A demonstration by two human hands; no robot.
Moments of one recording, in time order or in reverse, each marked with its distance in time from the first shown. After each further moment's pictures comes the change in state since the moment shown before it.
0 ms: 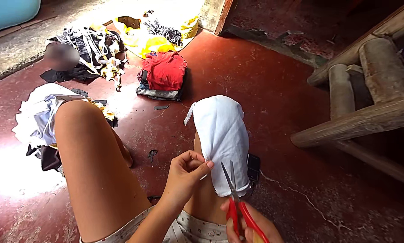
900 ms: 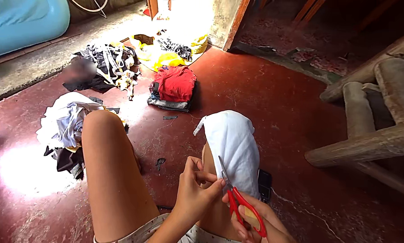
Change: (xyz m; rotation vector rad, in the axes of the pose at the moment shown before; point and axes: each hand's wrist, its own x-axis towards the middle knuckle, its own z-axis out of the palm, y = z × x) left_hand -0.002 -0.015 -0.001 0.223 0.019 0.330; right_hand 0.045 -0.021 -0.011 0.046 -0.093 0.155
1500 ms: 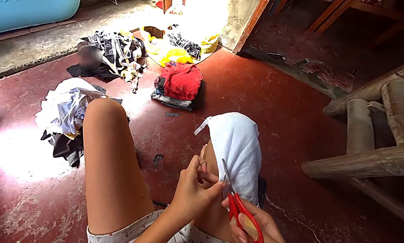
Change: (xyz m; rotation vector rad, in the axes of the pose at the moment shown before) left_hand 0.003 -0.005 -0.006 0.085 -0.065 0.085; right_hand -0.003 0.011 -0.001 0.038 0.018 -0.081
